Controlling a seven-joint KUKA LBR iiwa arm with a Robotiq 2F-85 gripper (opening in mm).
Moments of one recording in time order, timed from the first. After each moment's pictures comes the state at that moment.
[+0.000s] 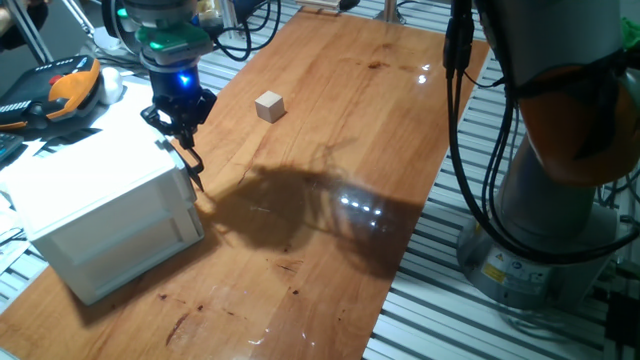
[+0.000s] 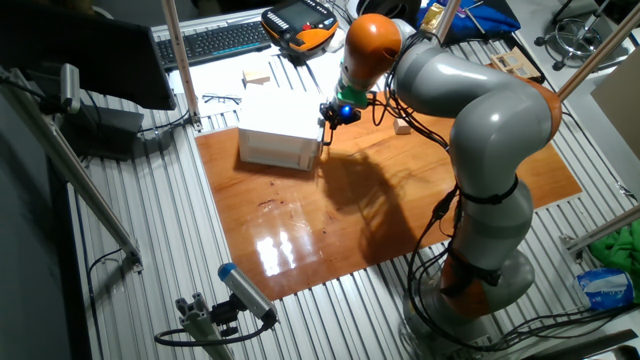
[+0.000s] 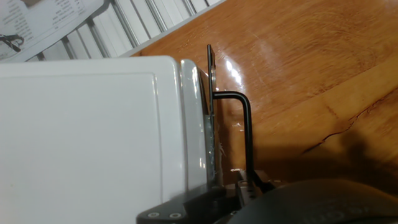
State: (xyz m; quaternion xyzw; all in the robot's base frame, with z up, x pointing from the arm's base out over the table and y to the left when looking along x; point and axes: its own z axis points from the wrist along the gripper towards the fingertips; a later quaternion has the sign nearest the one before) arm 0.596 0.135 0.182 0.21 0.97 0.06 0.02
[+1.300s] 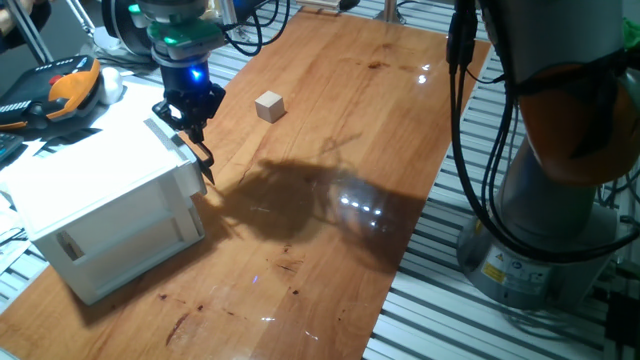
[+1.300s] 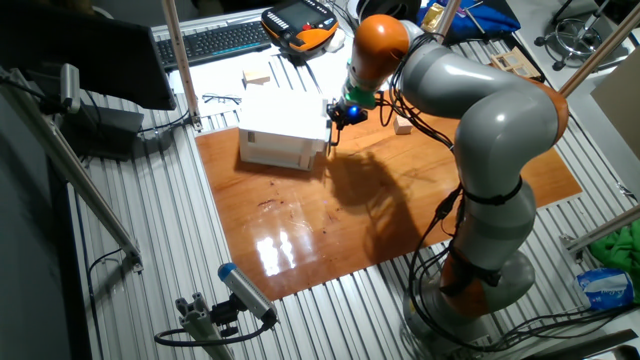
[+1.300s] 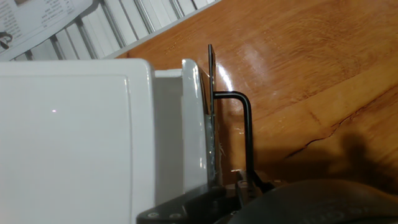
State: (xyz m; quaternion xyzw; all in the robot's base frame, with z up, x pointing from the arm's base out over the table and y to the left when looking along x) arm 0.590 0.114 0.181 0.20 0.98 0.06 0.02
